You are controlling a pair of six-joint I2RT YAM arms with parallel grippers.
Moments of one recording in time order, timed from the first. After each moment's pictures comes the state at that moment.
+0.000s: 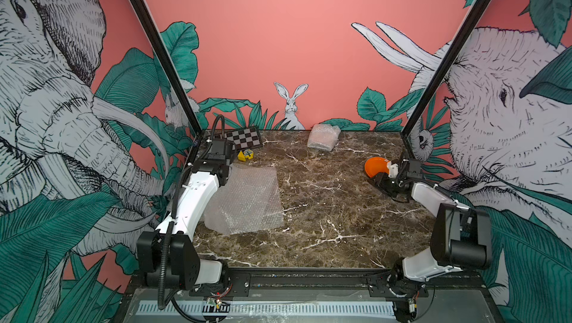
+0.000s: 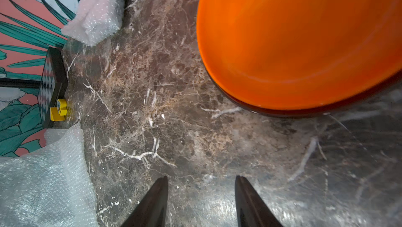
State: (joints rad) left arm -0.11 1.37 1.14 -0.75 -0.60 0.24; right arm -0.14 1.53 0.88 -0.31 -0.49 0.36
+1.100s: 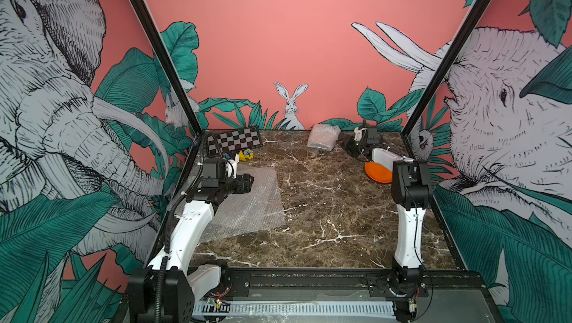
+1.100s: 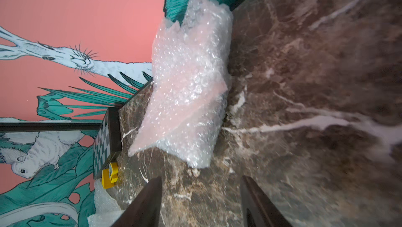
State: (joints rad) left arm -0.09 1.11 0.82 -0.44 0.34 -0.14; right arm 0.10 2.29 1.71 -0.08 -0.47 0.74
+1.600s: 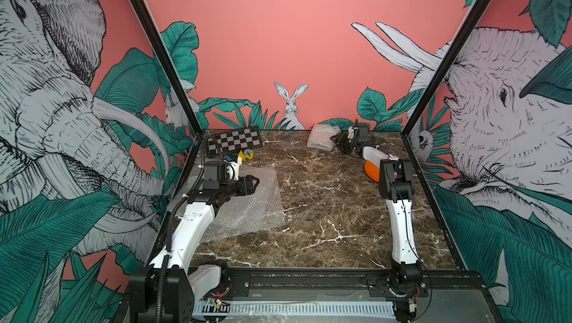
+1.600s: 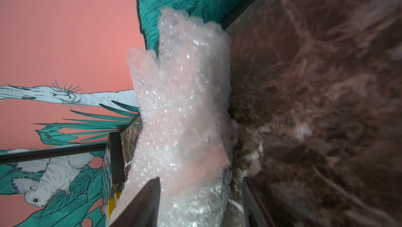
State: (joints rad) left arm -0.09 1.11 0.78 -0.41 0.45 -0.21; right arm 0.12 2.55 2.01 -0.08 -0.48 0.86
